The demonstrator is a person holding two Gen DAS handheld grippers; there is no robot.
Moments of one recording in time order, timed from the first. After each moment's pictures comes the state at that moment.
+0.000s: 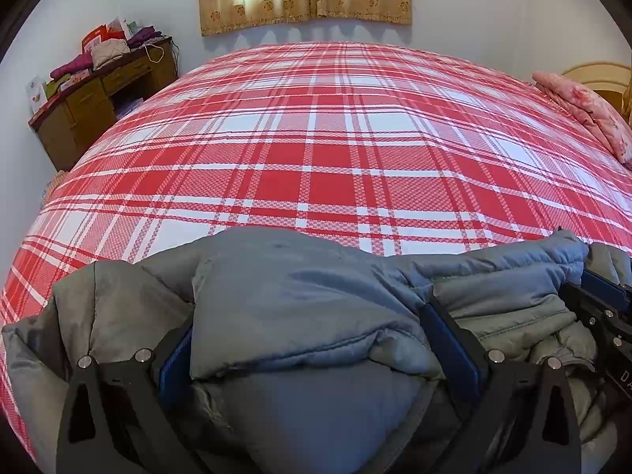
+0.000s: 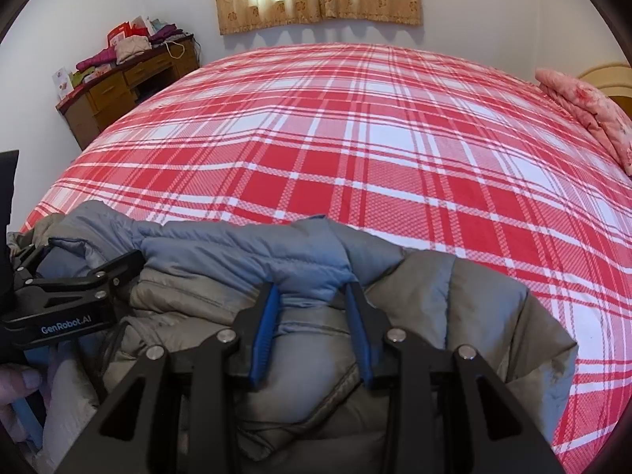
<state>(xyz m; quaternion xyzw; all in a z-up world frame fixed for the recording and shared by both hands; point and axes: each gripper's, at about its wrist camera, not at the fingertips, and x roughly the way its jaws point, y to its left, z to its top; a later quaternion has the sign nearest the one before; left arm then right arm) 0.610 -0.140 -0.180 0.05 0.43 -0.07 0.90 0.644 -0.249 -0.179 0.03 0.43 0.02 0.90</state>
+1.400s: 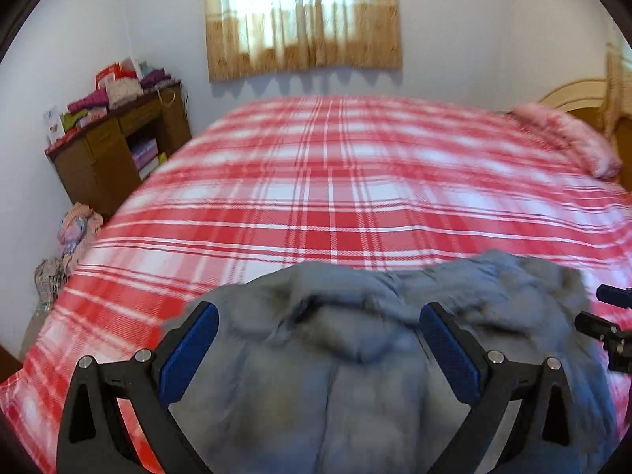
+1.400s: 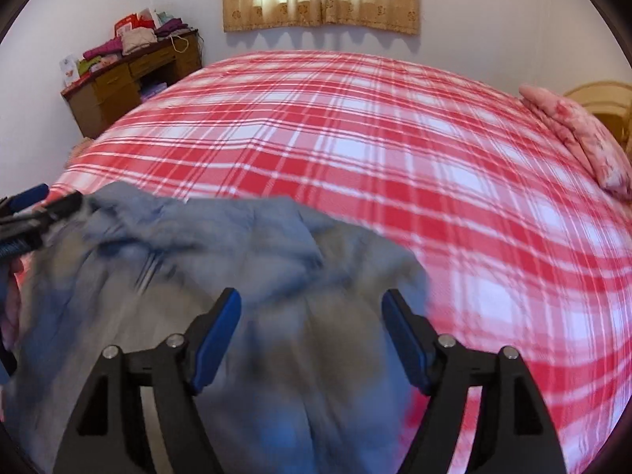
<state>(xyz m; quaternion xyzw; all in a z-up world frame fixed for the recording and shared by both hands) 0.504 -0.082 -0.067 0.06 0.34 -0.09 0.93 0.543 -0.276 -0.114 0.01 0.44 0.02 0.90</state>
